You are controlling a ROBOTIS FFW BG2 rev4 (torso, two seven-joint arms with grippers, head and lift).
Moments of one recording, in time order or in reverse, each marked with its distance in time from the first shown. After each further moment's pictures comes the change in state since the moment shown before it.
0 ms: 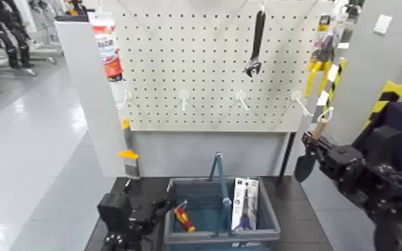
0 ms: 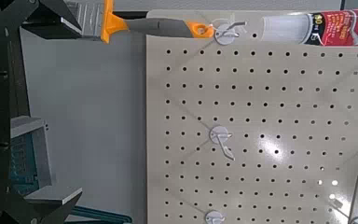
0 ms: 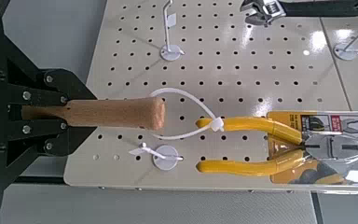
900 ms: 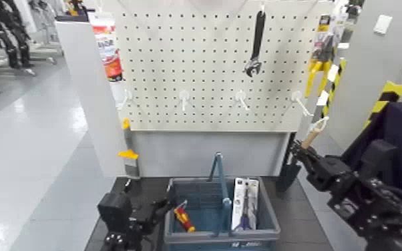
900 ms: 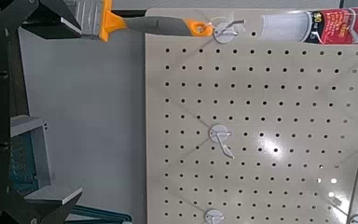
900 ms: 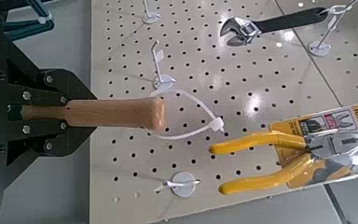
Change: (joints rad) left arm -0.002 0.003 -0.003 0.001 0.002 -0.003 -0.001; right arm 0.101 0.054 0.022 -0.115 -0.184 0.088 -0.038
